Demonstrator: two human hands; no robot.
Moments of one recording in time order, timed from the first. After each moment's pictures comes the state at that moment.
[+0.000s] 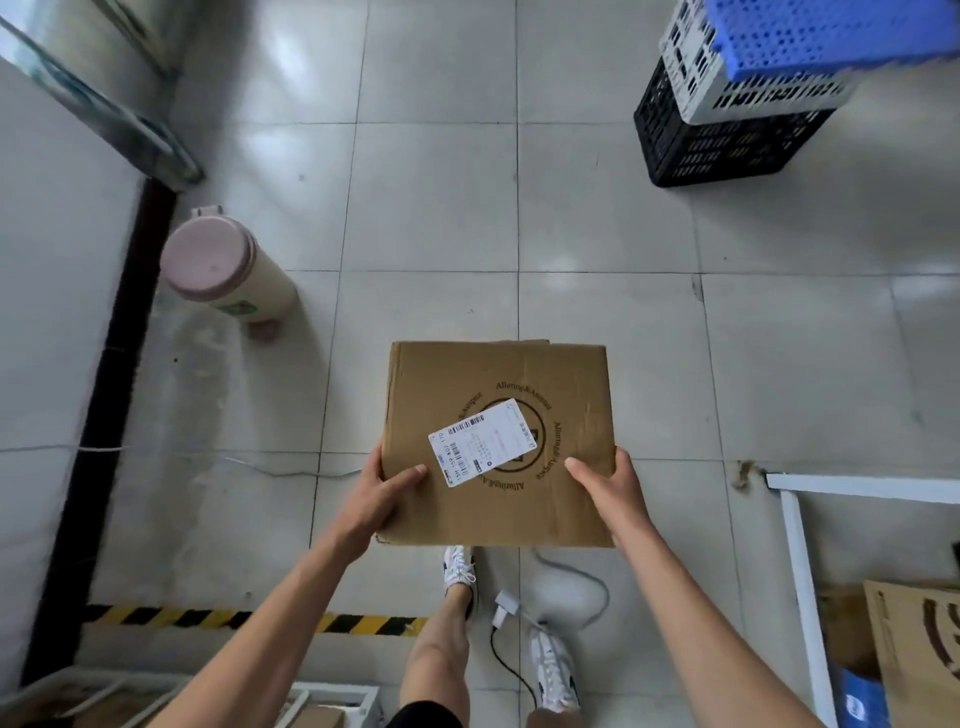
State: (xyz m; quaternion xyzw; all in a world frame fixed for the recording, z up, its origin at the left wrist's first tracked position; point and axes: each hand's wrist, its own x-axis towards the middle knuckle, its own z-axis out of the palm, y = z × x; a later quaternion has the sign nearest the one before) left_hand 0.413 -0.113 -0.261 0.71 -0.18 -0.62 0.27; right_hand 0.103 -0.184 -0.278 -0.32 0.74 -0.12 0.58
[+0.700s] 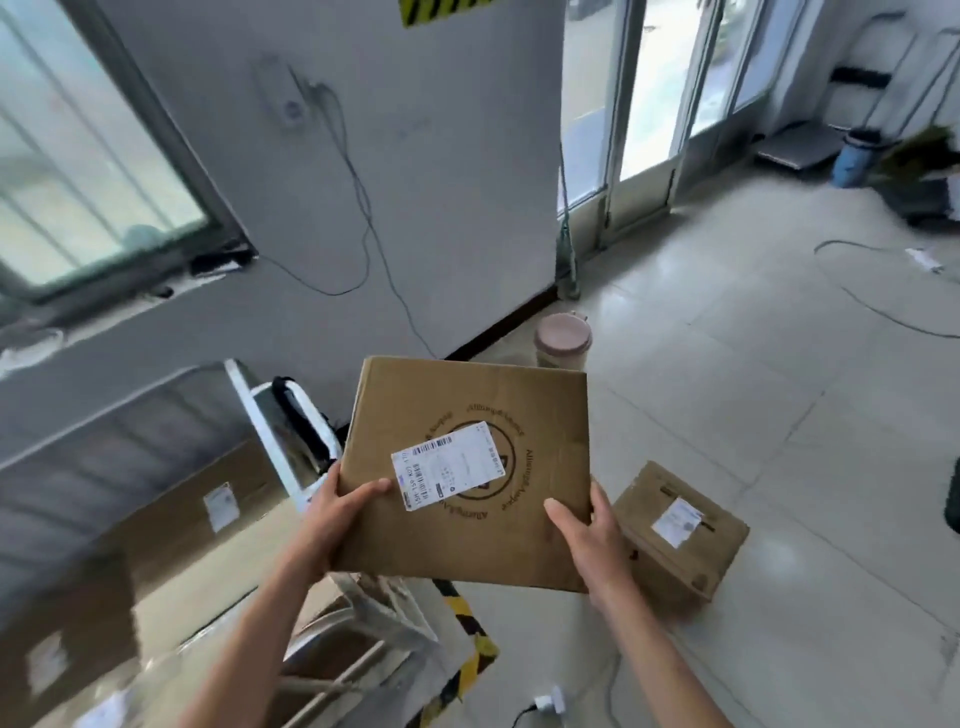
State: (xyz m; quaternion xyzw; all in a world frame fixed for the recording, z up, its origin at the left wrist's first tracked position) left_hand 0.385 0.312 0.084 0.80 0.06 -0.26 0.54; right_hand 0.211 0.056 0.031 -0.65 0.38 -0.05 0.66
